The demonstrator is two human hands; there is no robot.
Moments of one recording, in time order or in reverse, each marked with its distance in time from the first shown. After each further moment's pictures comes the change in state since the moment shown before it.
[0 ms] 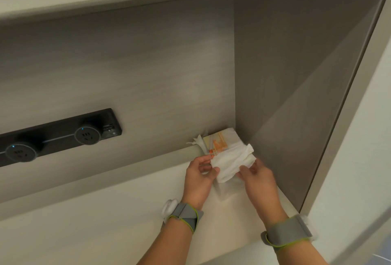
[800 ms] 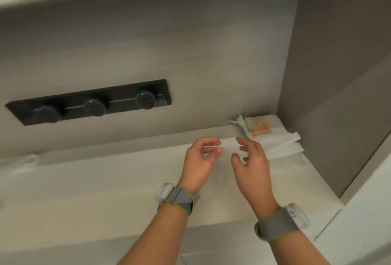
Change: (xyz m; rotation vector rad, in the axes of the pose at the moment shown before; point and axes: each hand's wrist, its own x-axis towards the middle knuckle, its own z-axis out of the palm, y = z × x) left_hand -0.056 0.020 -0.104 -0.007 0.103 0.117; right_hand -0.084 -0.034 0.083 -0.231 -0.085 -0.446
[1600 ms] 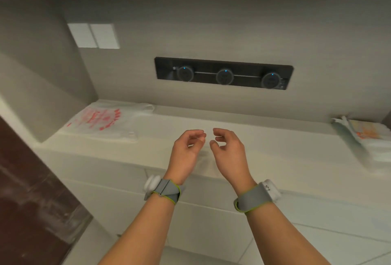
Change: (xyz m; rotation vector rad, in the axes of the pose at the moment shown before) left_hand -0.137 -0.007 -0.345 0.010 0.324 -0.016; right_hand -0.170 -0.210 0.236 0.122 -0.408 -0.088
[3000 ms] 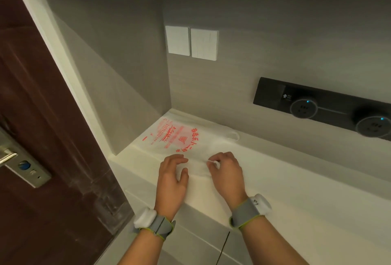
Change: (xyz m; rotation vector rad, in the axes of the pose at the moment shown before) left_hand 0.085 -0.090 -0.264 0.553 0.421 0.095; right_hand 0.094 -0.042 0.293 -0.298 -0.358 -0.064
